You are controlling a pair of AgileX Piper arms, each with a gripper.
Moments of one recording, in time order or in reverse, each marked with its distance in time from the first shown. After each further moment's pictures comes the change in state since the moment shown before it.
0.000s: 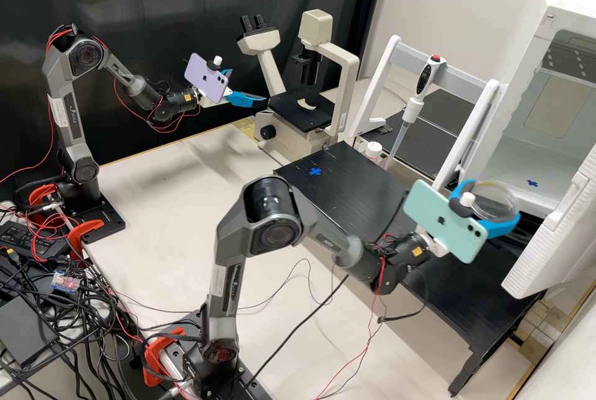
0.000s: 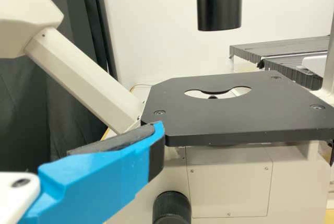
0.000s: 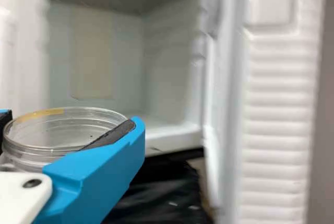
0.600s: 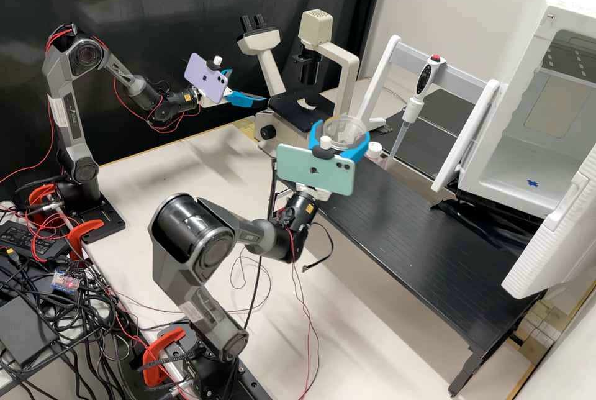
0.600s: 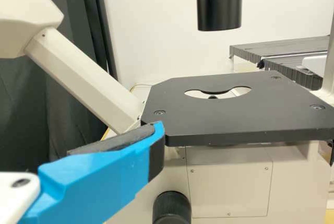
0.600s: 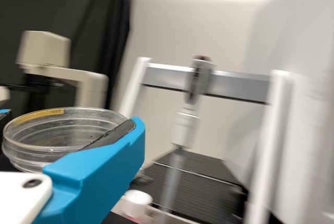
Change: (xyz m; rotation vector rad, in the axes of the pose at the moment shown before) left arm 0.000 0.000 0.000 0.000 0.000 0.000; right arm -0.092 -0.115 -0.156 0.000 0.468 -0.322
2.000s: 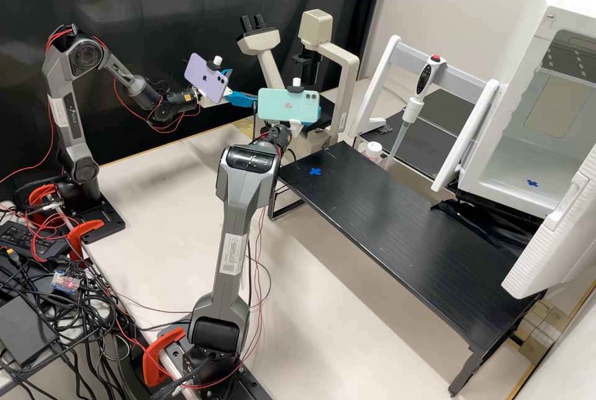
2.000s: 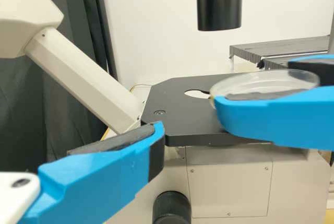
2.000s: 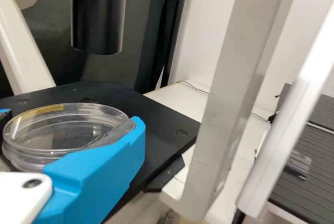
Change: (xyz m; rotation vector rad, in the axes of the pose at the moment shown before) left arm 0.000 0.000 0.000 0.000 0.000 0.000; right arm 0.216 -0.160 -0.029 0.027 -0.179 -0.351
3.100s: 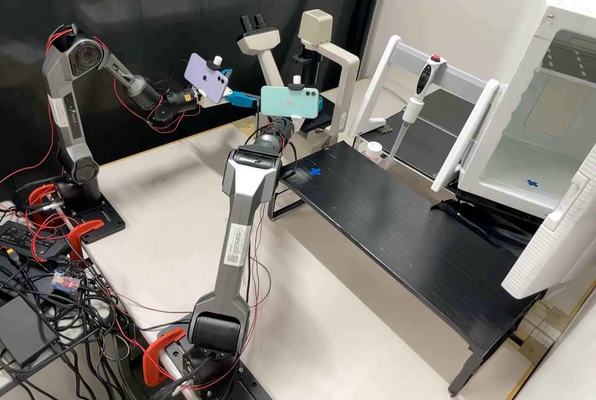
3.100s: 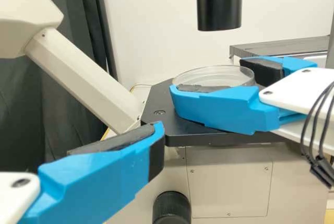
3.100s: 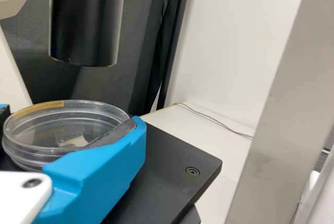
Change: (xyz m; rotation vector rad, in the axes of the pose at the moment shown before) left arm 0.000 0.000 0.000 0.000 0.000 0.000; right arm 0.054 -0.018 0.002 -0.022 -0.062 -0.083
